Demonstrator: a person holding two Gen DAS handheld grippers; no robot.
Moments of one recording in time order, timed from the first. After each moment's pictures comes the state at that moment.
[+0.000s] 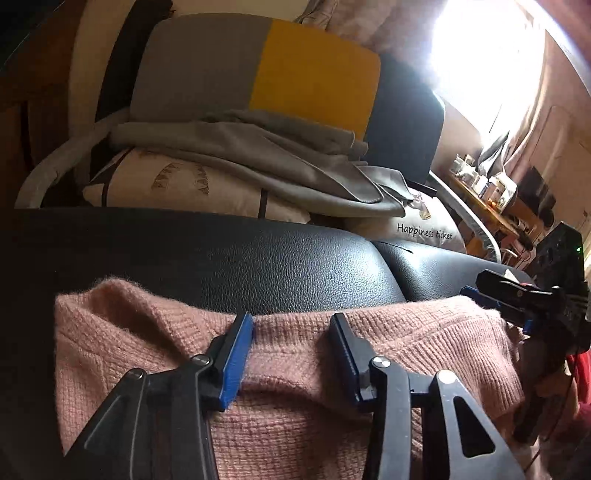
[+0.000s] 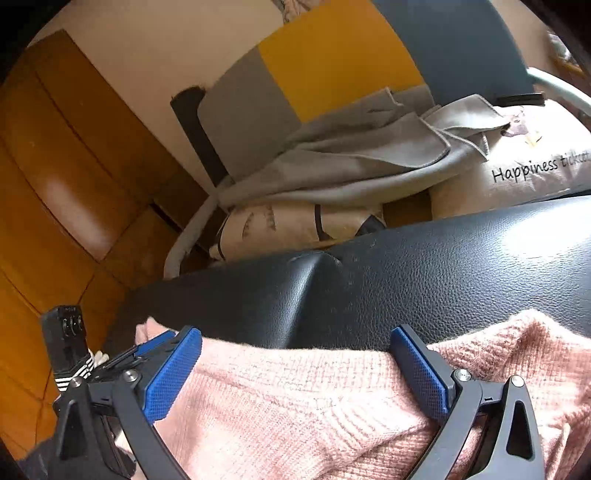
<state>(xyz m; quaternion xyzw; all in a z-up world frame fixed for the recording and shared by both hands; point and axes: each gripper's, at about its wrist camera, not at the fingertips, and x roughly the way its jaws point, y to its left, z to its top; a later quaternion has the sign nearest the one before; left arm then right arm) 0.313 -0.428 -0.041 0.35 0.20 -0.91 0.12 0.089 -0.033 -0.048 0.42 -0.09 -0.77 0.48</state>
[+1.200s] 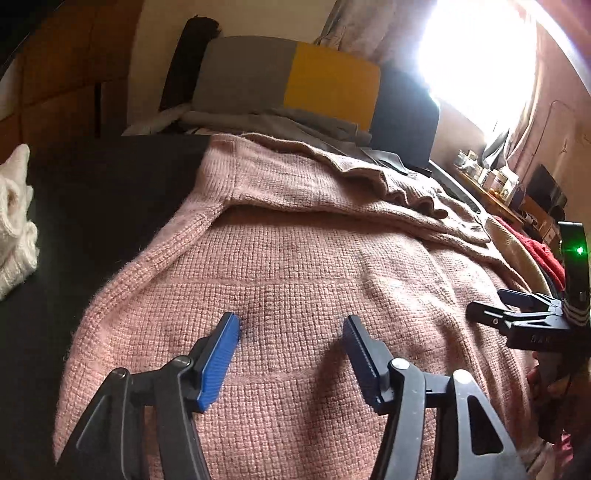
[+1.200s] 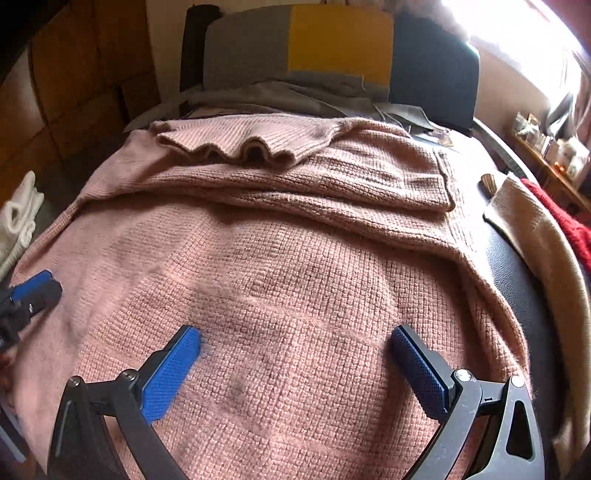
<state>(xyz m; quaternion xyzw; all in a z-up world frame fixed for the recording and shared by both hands) 0.563 -0.282 -0.041 0.34 0.20 -0.90 0.19 0.311 0.061 -0.057 0.42 0.17 -0.83 0.34</state>
